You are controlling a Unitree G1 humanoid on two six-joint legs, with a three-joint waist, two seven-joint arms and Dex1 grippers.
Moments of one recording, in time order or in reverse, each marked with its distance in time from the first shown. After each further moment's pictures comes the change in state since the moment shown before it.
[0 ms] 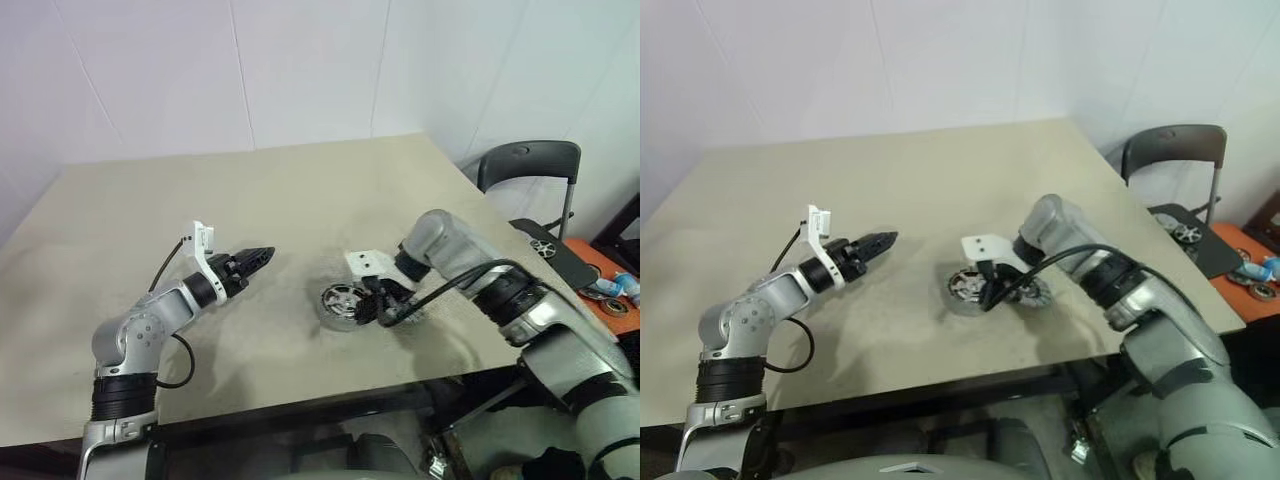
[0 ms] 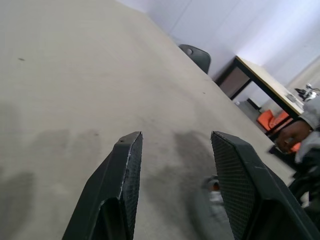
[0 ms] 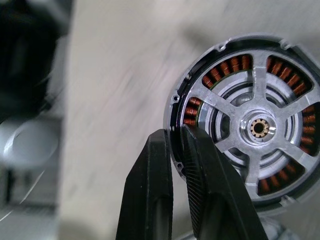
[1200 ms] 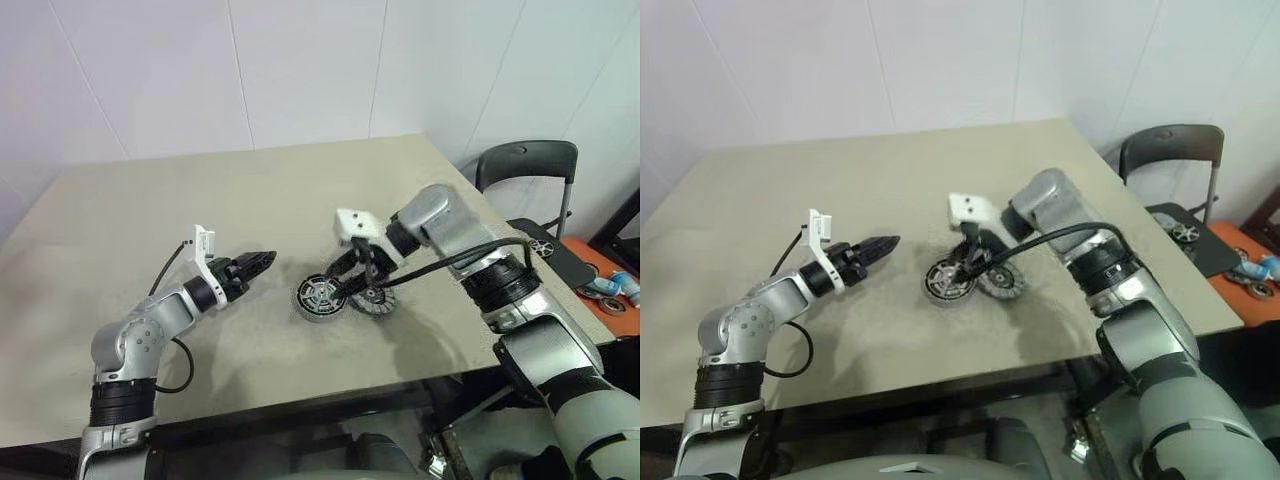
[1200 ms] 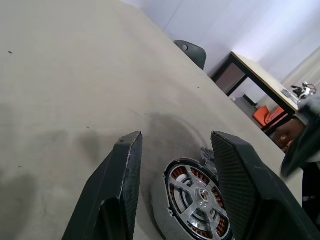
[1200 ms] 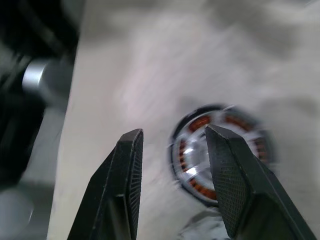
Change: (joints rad) left arm 0.020 0.017 -0.004 -0.012 -0.009 0.000 -0.024; right arm -0.036 0.051 -0.327 -0.055 0.104 0.170 -0.041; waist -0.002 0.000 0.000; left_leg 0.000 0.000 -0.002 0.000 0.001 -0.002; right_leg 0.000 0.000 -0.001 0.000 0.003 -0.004
